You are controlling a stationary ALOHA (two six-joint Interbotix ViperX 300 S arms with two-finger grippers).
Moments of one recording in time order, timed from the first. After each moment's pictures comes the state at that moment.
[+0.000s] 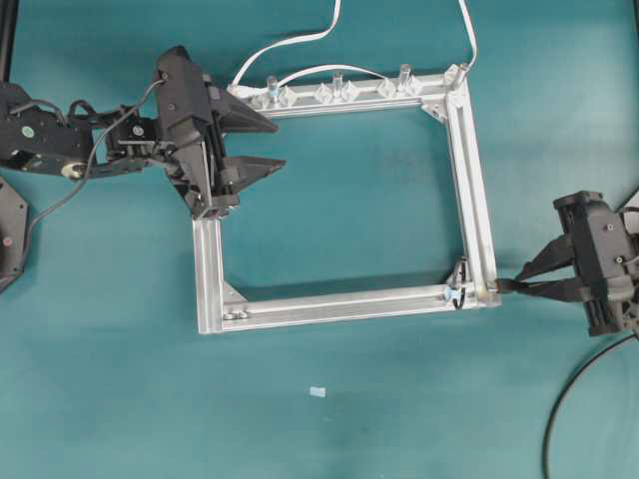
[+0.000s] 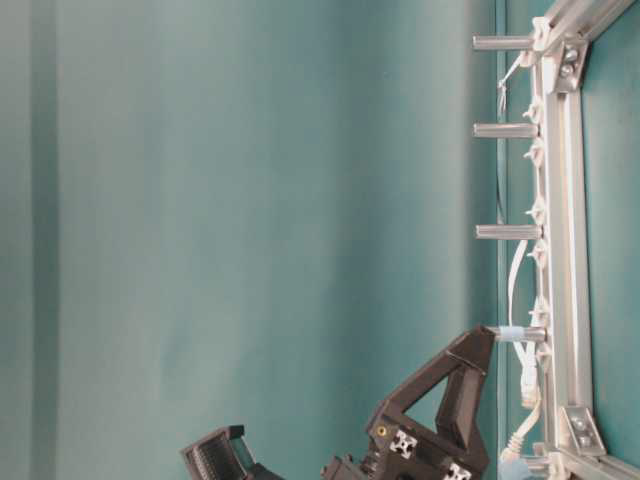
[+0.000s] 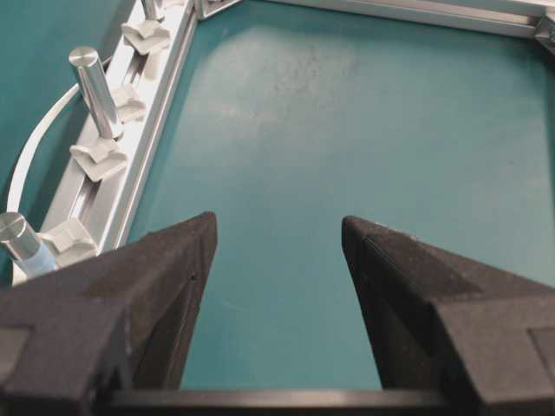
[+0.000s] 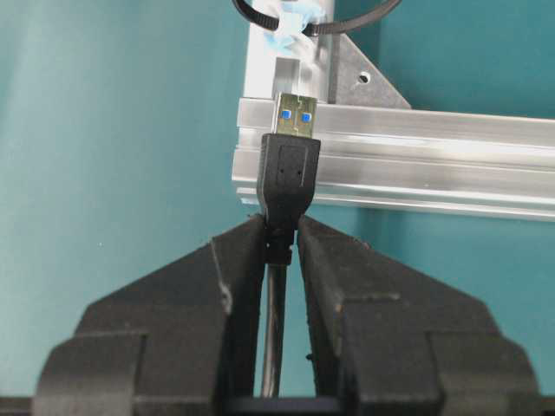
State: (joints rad) left arm 0.21 -0.09 0.91 -0.06 -0.38 0.00; right arm 0.24 -0.58 1.34 0.63 -0.06 -0.39
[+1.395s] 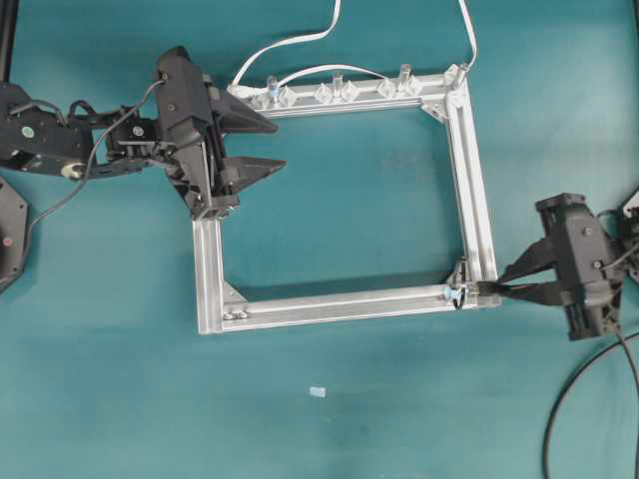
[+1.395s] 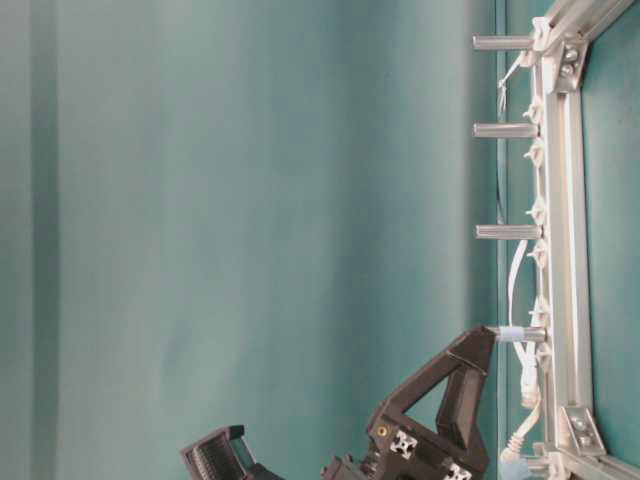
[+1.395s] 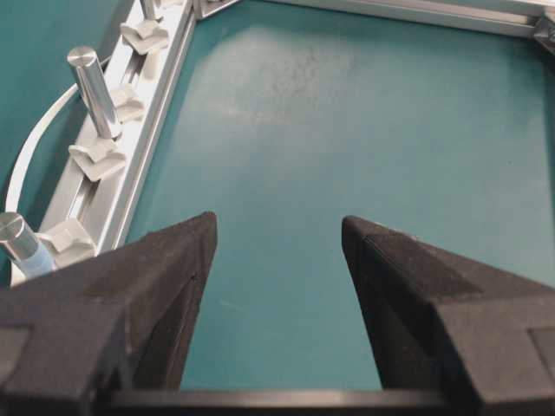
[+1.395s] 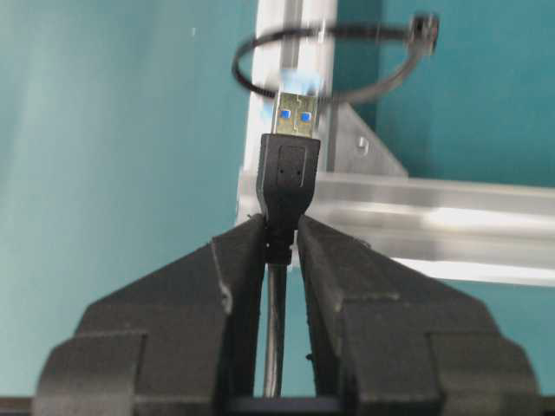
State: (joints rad) left arm 0.20 -0.09 0.91 -0.06 -0.38 0.00; right arm 0.24 -0.48 1.25 0.63 -0.08 -0.39
